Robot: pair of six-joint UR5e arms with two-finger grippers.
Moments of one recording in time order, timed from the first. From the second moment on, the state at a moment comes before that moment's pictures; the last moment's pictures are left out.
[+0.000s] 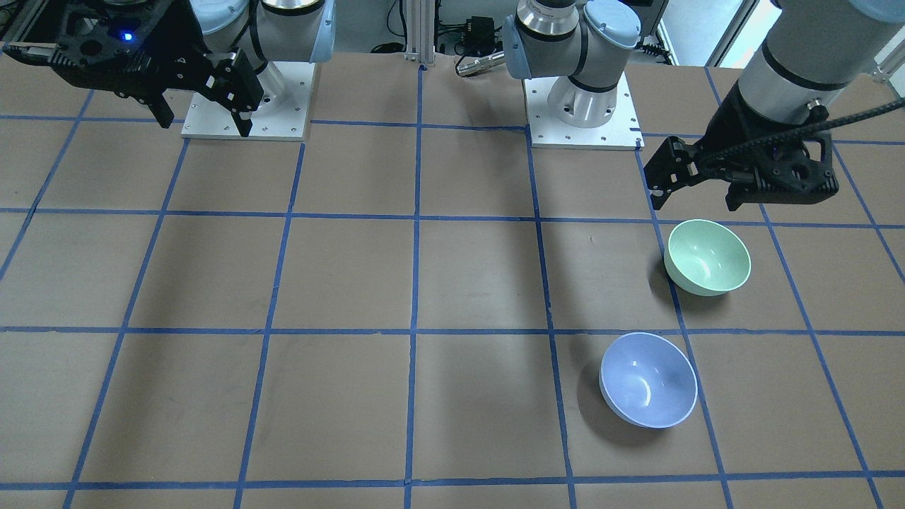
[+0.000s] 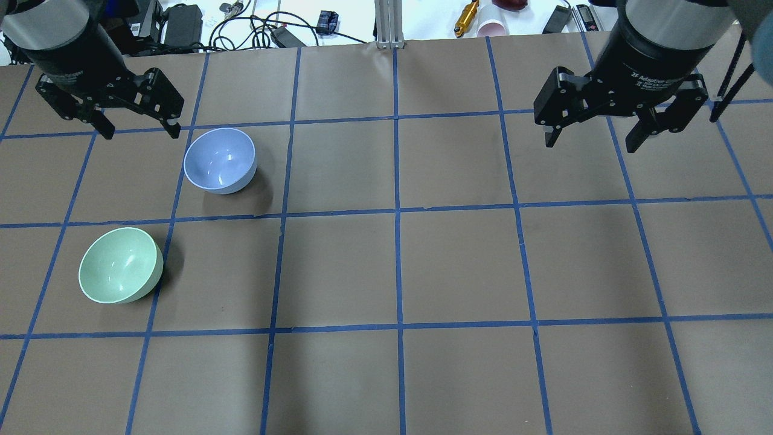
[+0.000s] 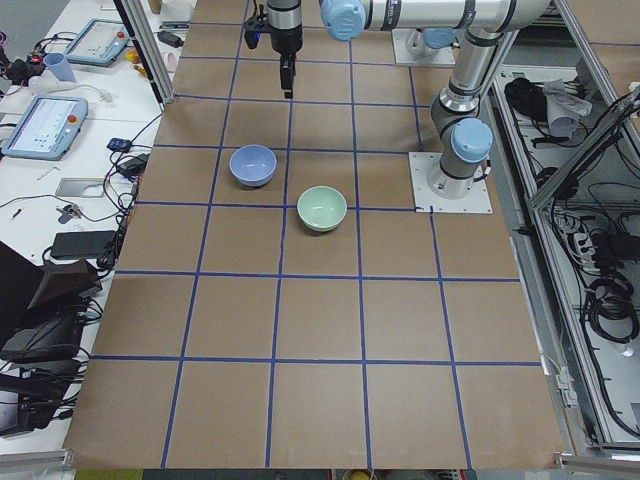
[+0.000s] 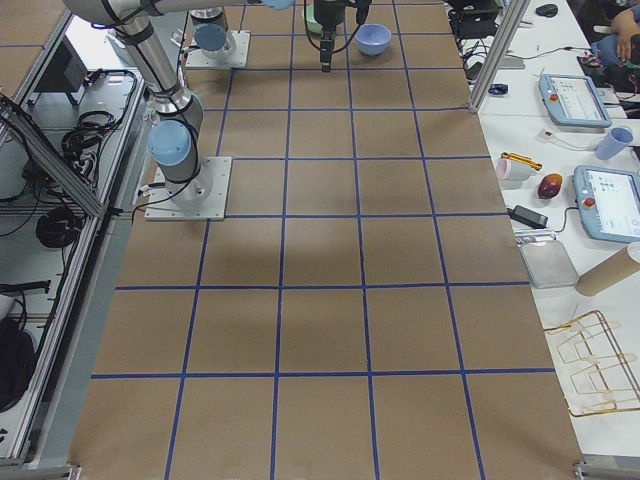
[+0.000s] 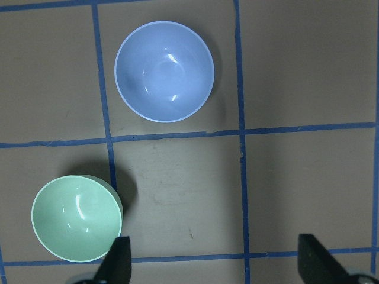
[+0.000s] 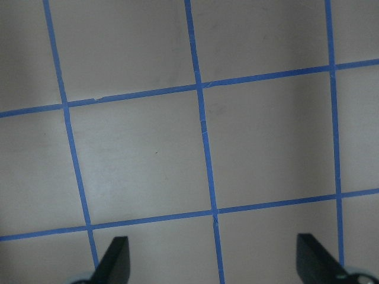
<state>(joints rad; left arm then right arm) -1.39 -1.62 -1.51 -1.62 1.61 0.19 1.58 -1.67 1.55 -1.46 -1.56 0.13</state>
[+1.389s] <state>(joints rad) -1.00 -1.67 -1.85 -1.24 1.60 0.60 1.58 -1.67 1.55 -1.46 -1.56 0.13</state>
